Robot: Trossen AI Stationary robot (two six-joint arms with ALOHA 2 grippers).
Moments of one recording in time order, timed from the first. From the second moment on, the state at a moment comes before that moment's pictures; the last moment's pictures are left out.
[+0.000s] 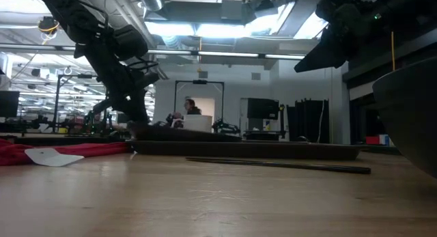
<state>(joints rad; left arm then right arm) 0.65 1.26 0.56 -0.18 -0.01 -0.61 0.16 1.05 0.53 -0.02 0.45 0.18</state>
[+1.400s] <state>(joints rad) 0.65 1.21 0.56 -0.21 0.01 -0.36 0.16 1.05 0.53 -0.04 0.45 0.24</state>
